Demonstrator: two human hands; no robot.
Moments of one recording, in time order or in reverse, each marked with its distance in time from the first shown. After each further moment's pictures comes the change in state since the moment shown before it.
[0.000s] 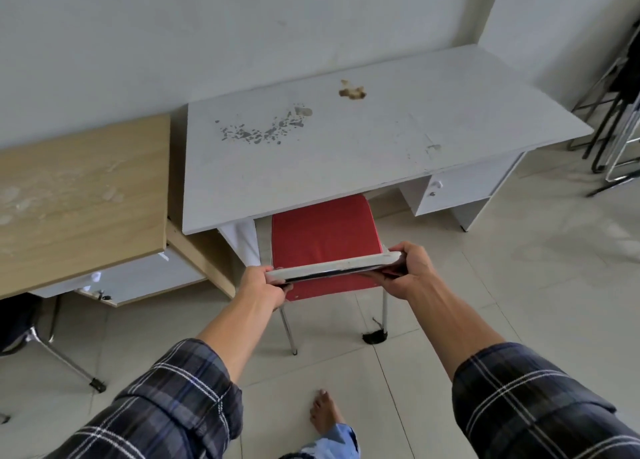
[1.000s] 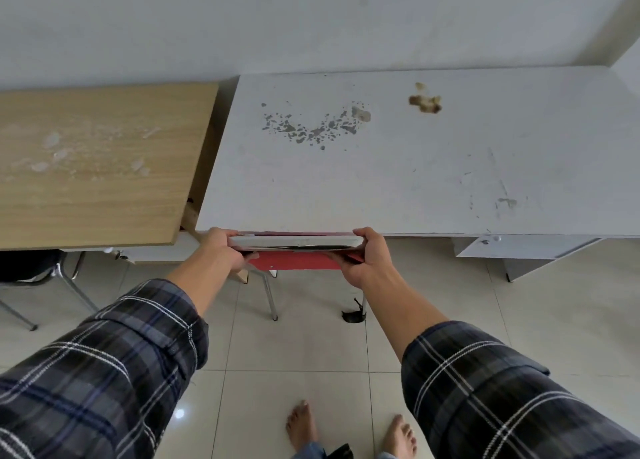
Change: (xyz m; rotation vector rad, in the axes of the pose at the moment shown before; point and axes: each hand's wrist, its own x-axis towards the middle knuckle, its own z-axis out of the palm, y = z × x) left_hand 0.067 0.133 0.069 -0.120 0.089 0.064; right_hand 0.098 -0.028 0.168 -0.027 -0.204 0.189
